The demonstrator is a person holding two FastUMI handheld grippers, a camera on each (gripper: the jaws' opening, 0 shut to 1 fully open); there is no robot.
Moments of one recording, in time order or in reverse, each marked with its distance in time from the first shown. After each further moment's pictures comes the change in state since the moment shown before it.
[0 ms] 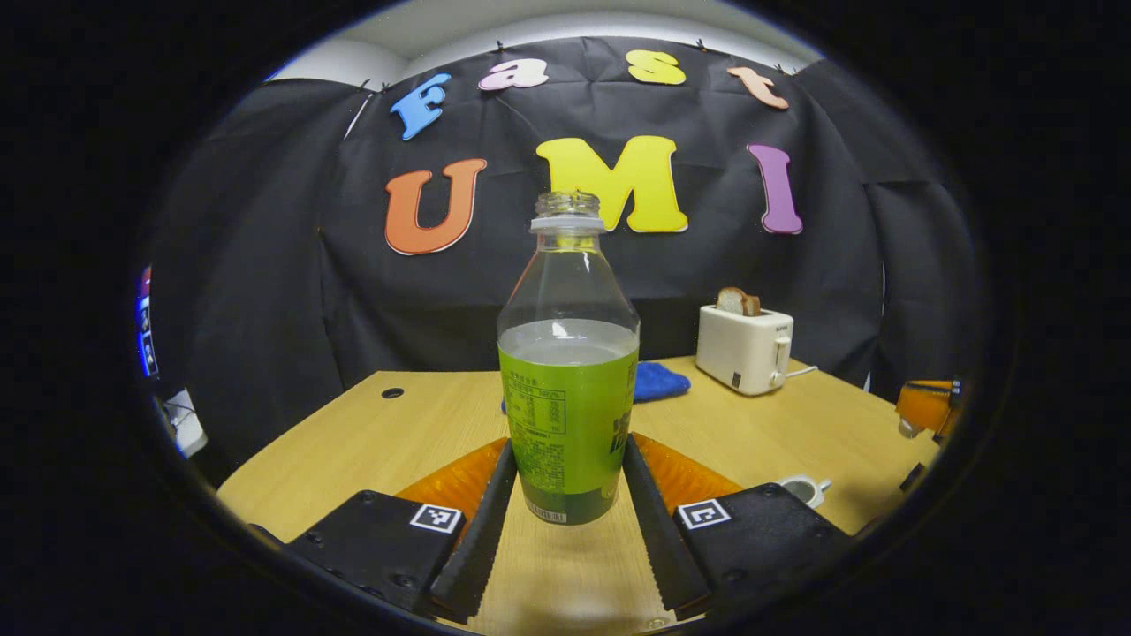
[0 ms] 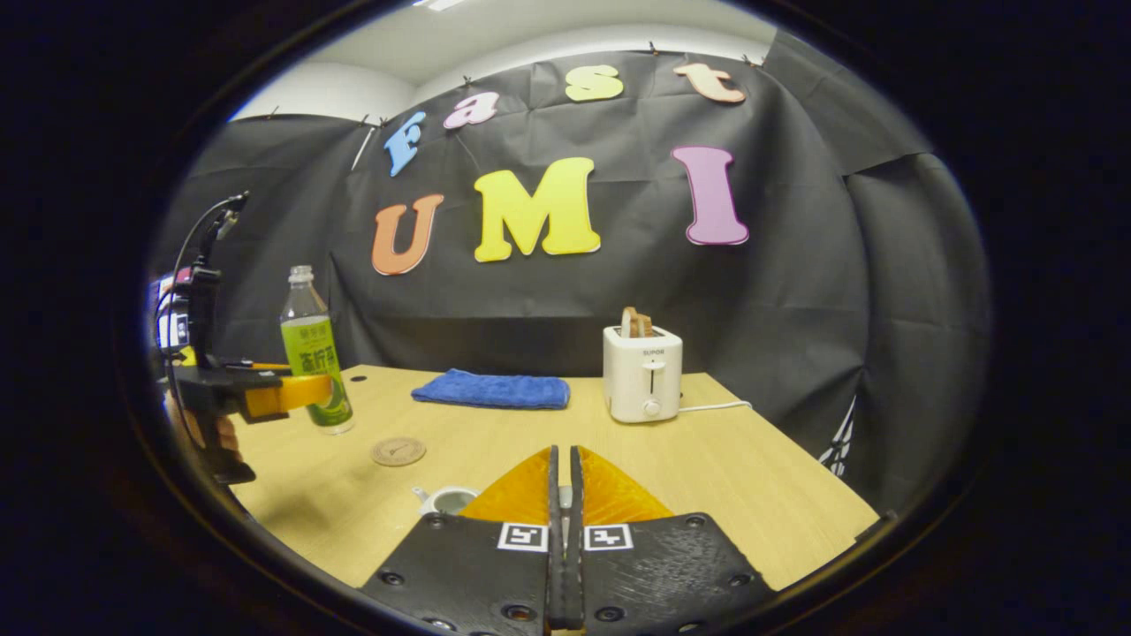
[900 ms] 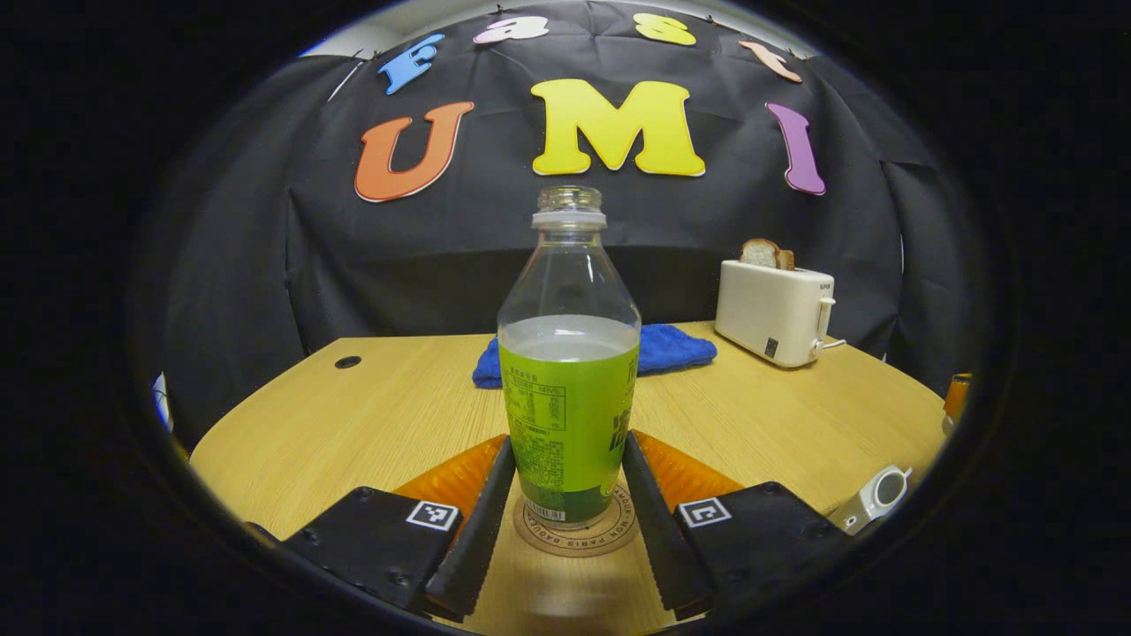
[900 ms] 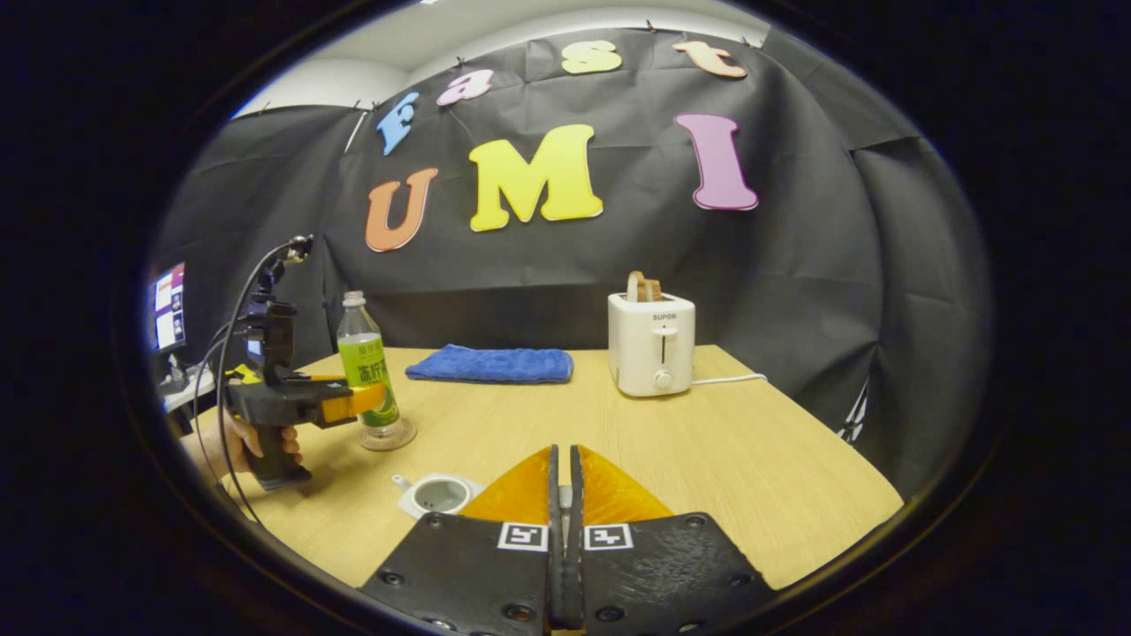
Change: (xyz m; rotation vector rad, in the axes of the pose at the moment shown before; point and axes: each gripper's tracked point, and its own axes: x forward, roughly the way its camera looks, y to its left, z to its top) left arm 0.098 0.005 -0.064 -0.001 0.144 -0.024; right arm 0.034 0.000 -0.030 0.010 0.076 0.003
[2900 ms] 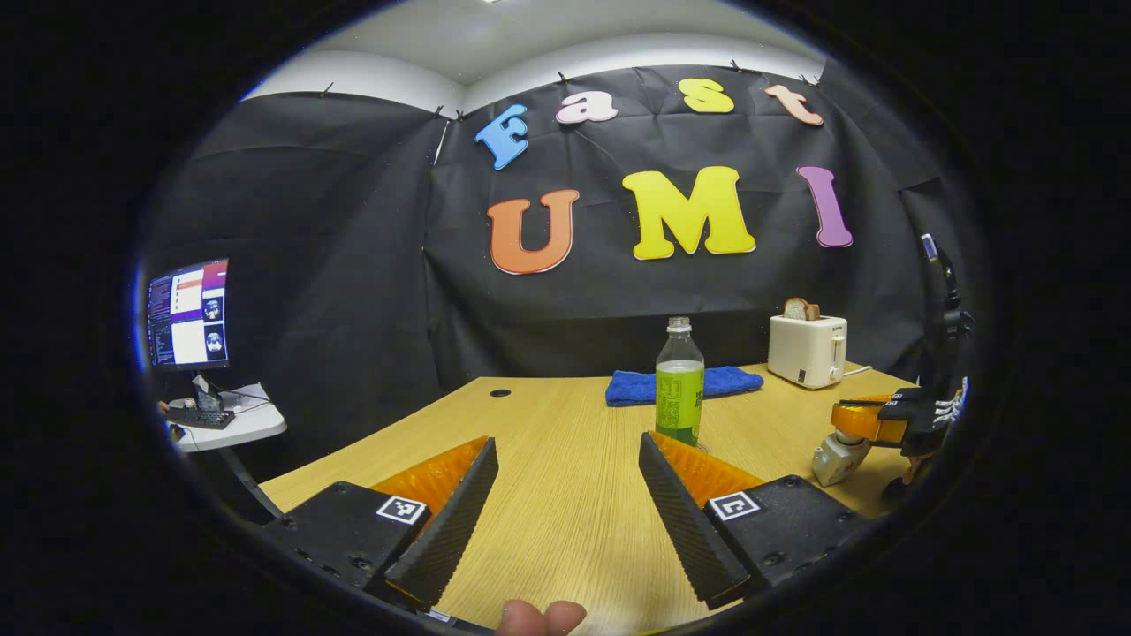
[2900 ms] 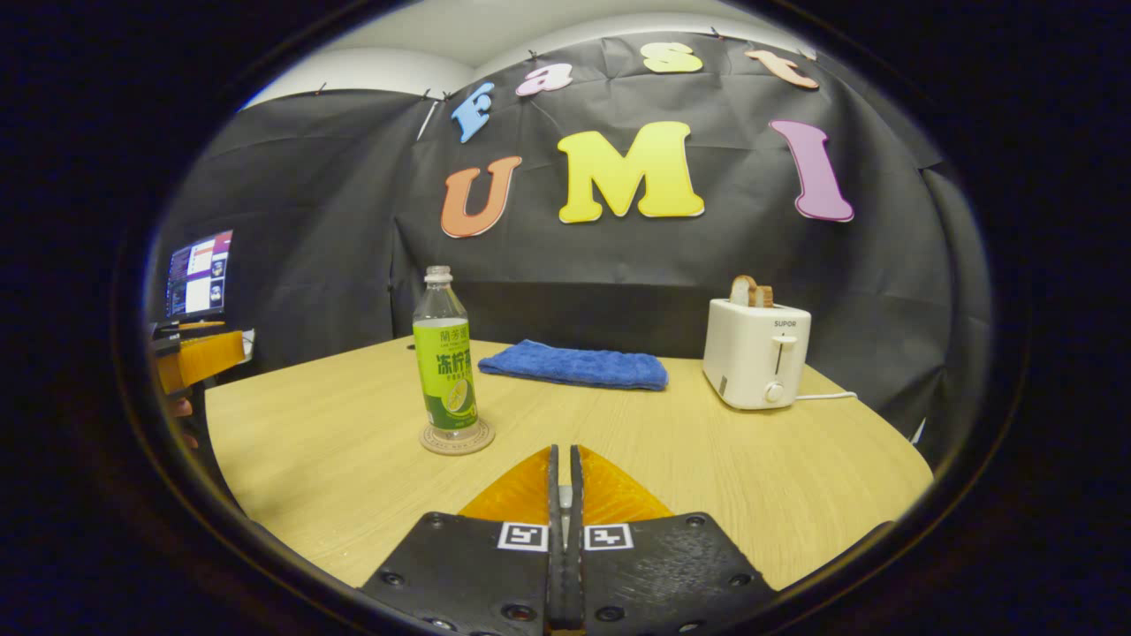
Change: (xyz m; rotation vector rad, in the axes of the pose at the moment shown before) left arm -0.221 0.075 0.014 -0.002 -0.212 0.298; right arm 0.044 0.101 -0.022 -0.110 -0.031 0.204
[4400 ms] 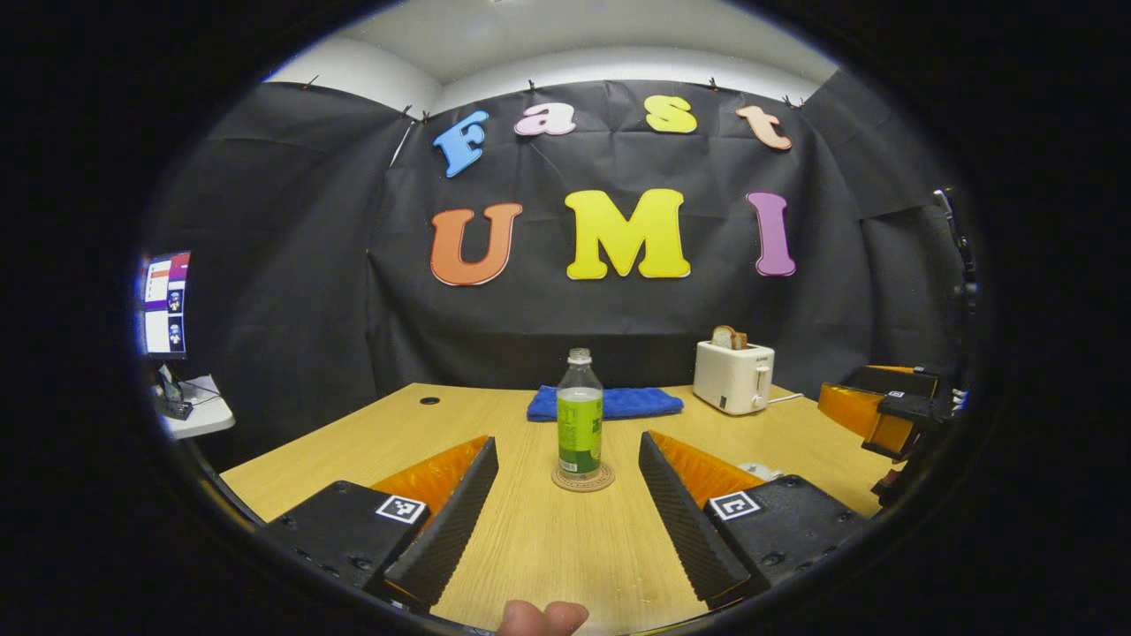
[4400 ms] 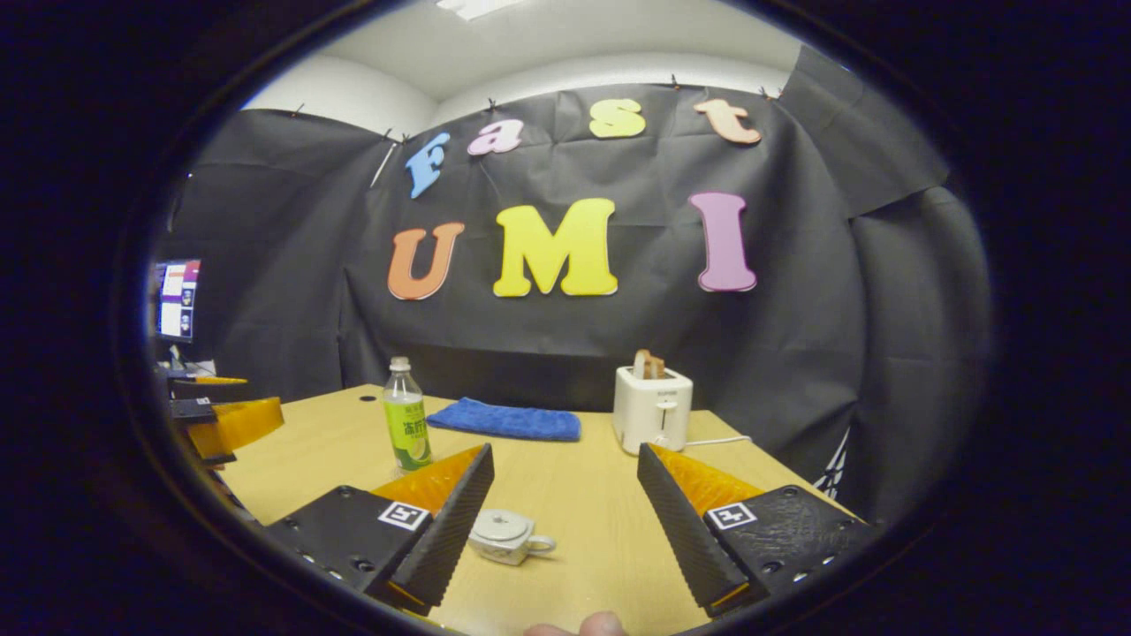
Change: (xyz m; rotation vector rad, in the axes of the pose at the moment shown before) left arm -0.033 -0.092 0.043 -0.064 -0.040 -0.191; right arm -0.140 -0.049 0.080 0.022 -0.186 -0.241
